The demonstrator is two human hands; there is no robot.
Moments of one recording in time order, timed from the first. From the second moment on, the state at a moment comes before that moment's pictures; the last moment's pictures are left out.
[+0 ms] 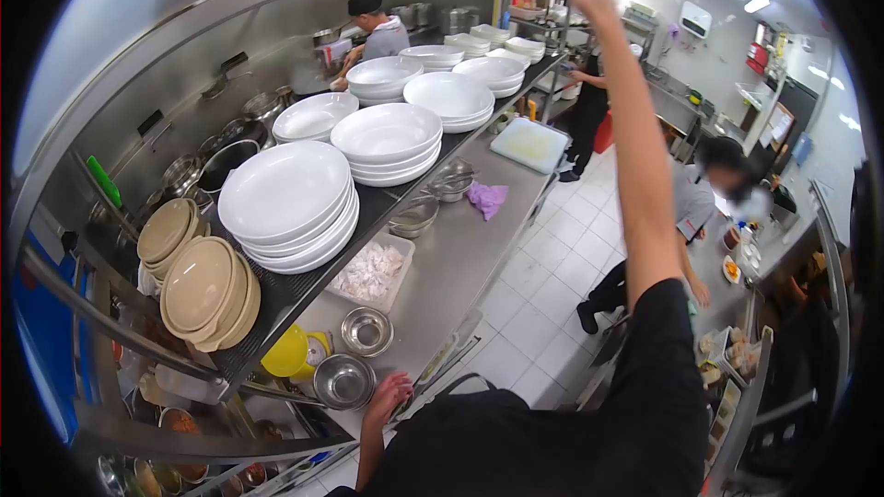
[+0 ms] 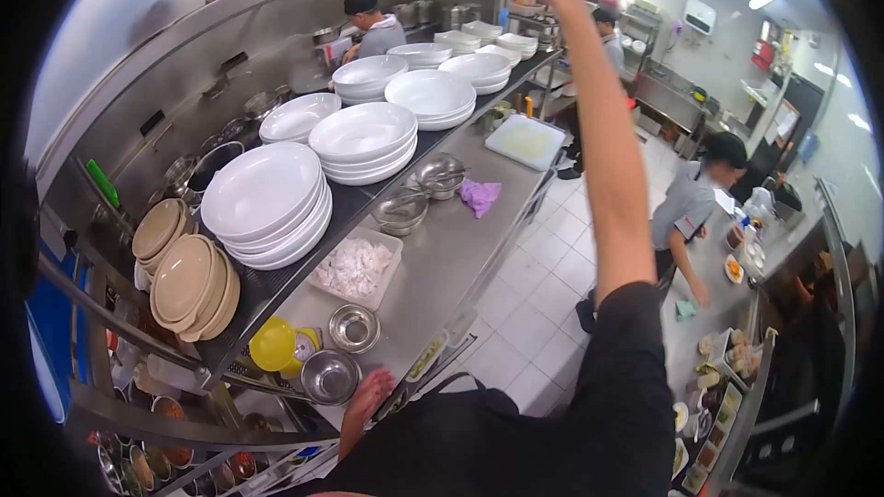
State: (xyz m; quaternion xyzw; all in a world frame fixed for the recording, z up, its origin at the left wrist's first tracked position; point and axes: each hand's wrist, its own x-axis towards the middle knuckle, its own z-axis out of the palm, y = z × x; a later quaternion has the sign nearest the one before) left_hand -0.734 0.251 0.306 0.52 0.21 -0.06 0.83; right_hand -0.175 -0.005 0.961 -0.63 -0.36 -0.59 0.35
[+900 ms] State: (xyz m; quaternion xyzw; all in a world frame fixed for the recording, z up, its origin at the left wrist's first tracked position) left_hand -0.511 0.062 0.351 0.58 0.24 0.10 0.78; right_hand -0.052 -0.042 0.938 -0.55 -0.52 -0.56 0.35
